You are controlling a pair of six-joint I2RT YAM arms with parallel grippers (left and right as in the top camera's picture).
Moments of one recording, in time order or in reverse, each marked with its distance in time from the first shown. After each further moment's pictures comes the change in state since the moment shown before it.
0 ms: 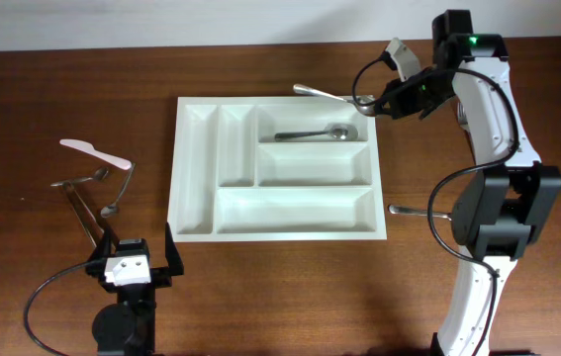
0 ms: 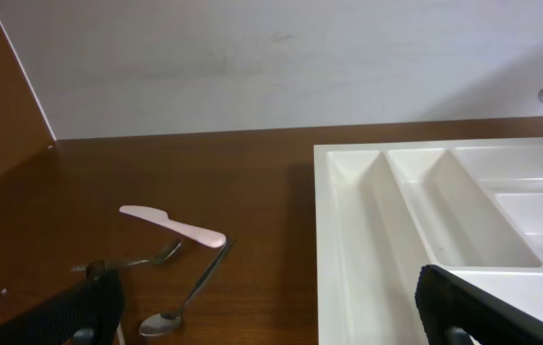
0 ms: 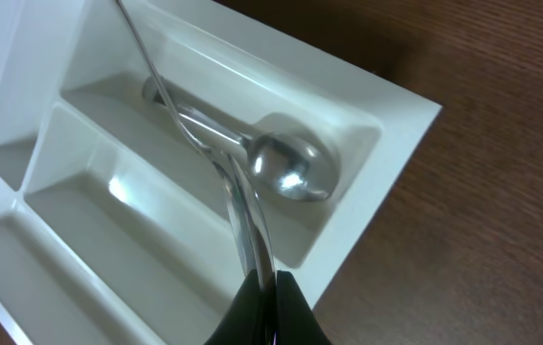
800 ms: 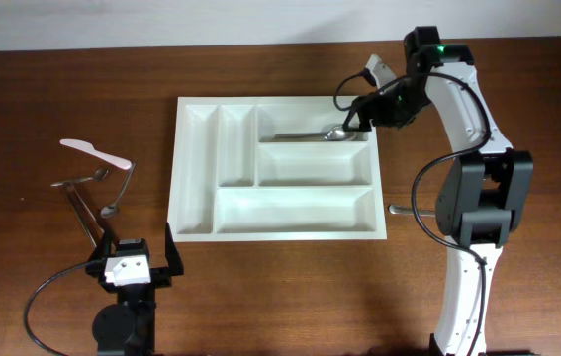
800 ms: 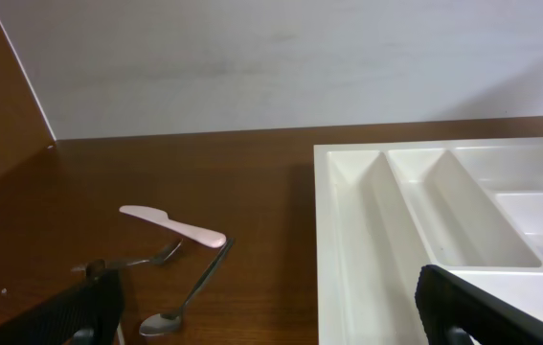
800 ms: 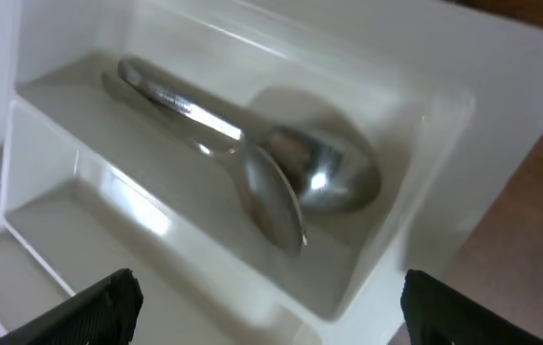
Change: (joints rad) left arm 0.000 0.000 0.000 0.000 0.000 0.000; right arm 0.052 0.111 0.000 0.003 0.000 0.108
